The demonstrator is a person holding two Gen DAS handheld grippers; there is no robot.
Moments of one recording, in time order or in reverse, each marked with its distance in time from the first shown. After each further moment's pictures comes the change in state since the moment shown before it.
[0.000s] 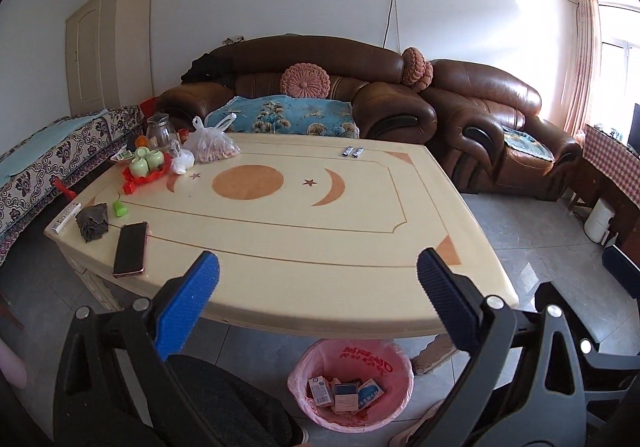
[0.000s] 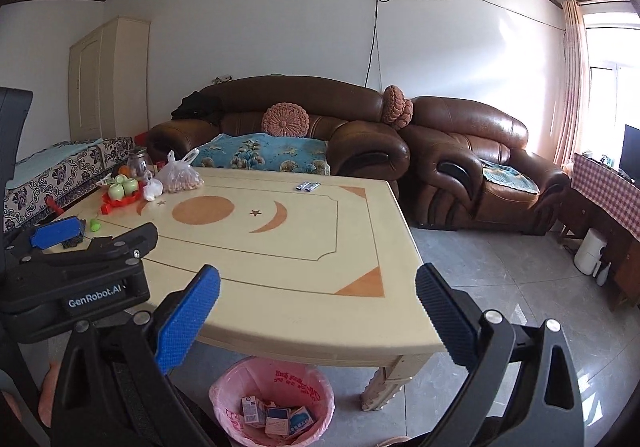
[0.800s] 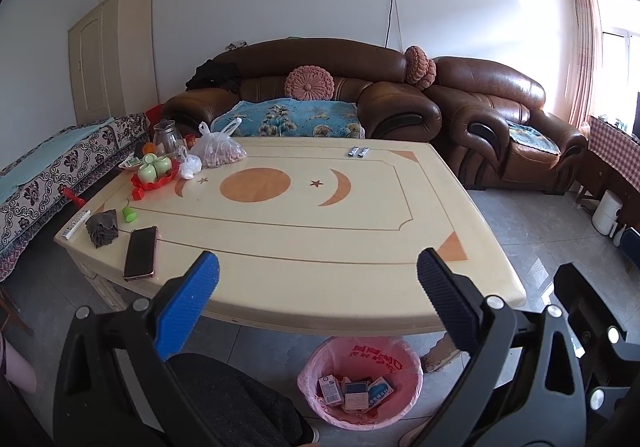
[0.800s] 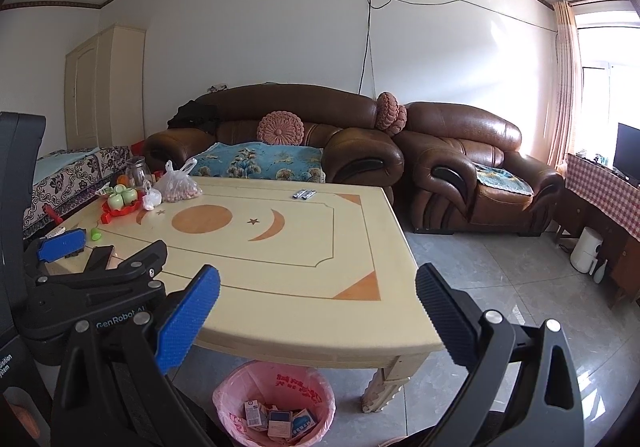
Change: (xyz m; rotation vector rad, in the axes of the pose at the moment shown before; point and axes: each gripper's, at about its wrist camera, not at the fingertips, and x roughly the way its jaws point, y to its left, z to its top) left arm -0.007 -0.004 -0.004 0.033 -0.008 0.037; right arm -0.015 0.003 0.000 0.021 -0.027 -0.005
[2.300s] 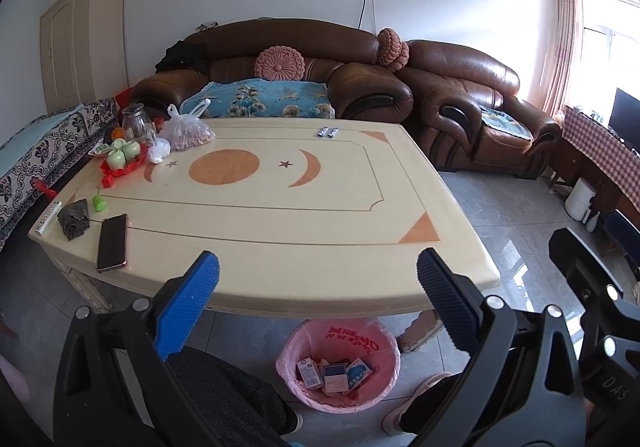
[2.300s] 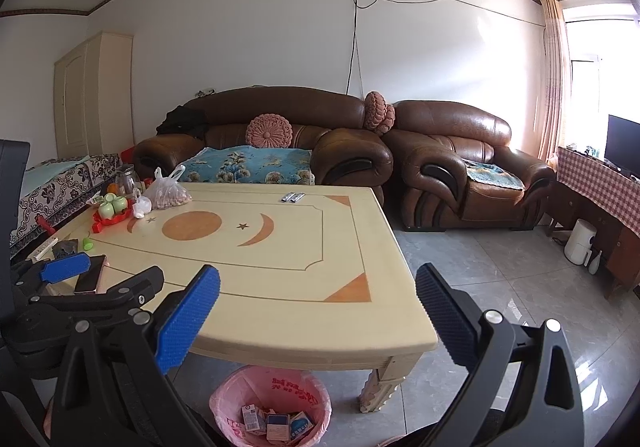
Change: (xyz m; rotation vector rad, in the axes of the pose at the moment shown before) left arm 0.006 0.000 0.002 0.014 0.072 -0.119; right arm -0.002 -0.011 0.005 0.031 -0.008 -0.039
